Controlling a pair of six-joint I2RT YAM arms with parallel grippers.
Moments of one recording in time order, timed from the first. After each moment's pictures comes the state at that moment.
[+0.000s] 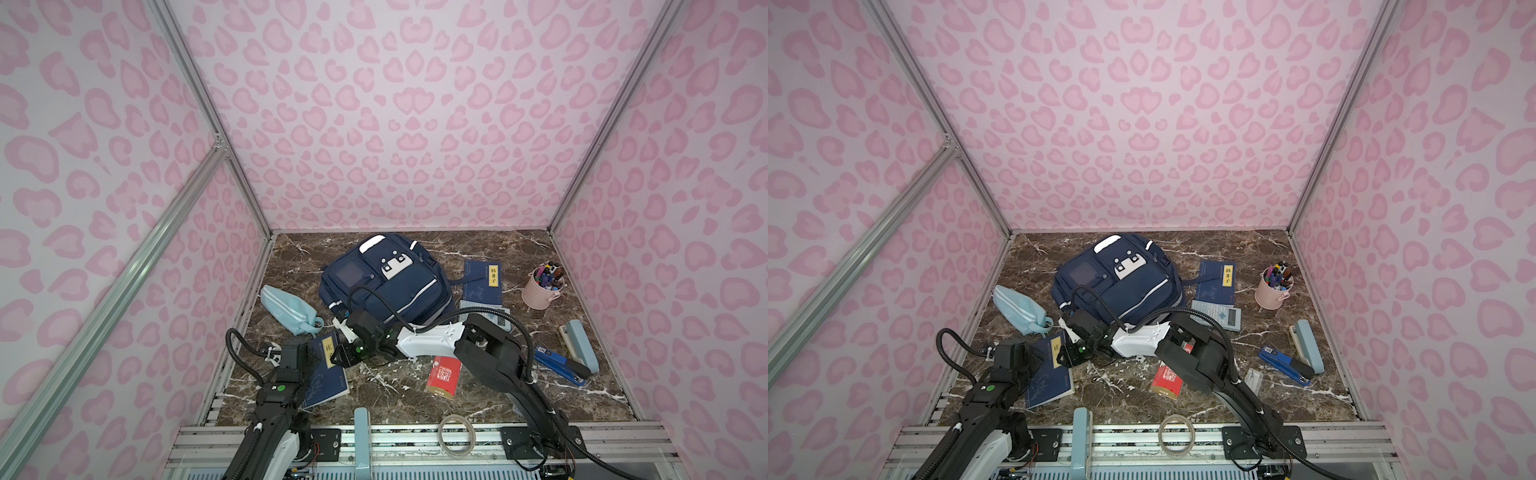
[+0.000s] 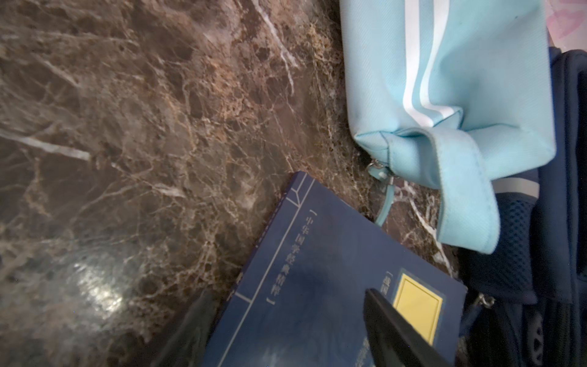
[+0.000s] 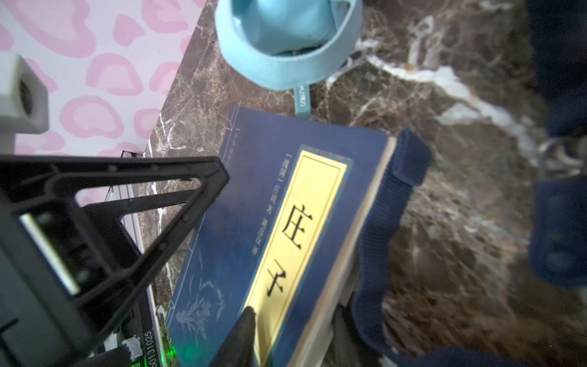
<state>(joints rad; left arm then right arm) -0.07 0.65 0.18 -0.44 -0.23 -0.99 1.10 2.26 1.52 -0.05 -0.34 0.64</state>
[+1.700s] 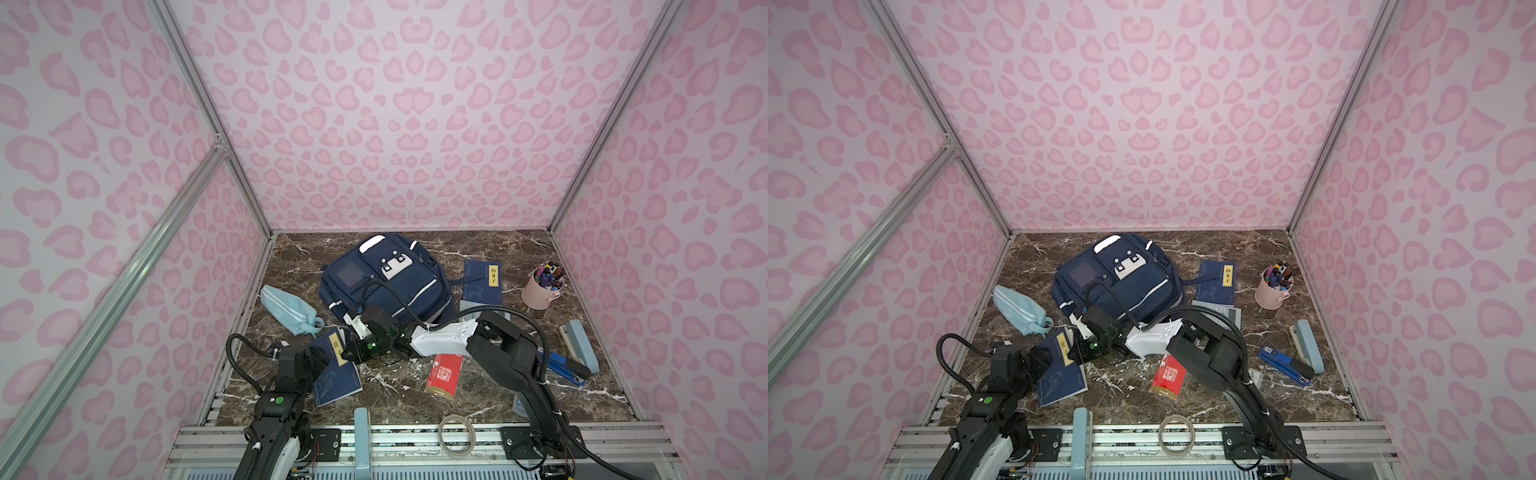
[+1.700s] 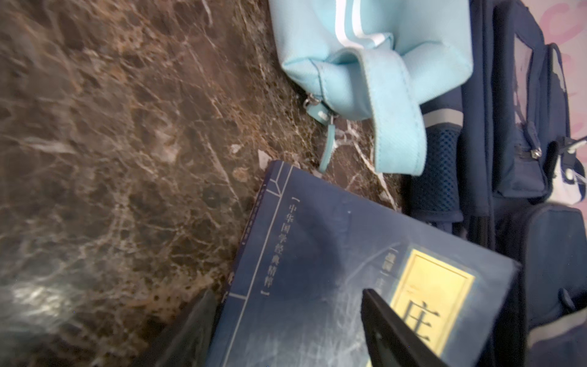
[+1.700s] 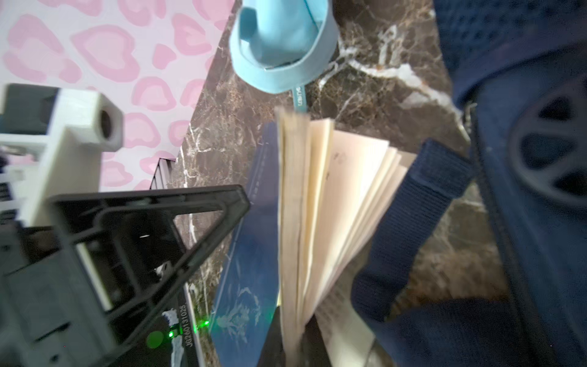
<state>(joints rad) -0.07 0.47 0.14 -0.46 -0.01 -0.94 1.05 2.11 1.33 0.09 -0.42 0.70</state>
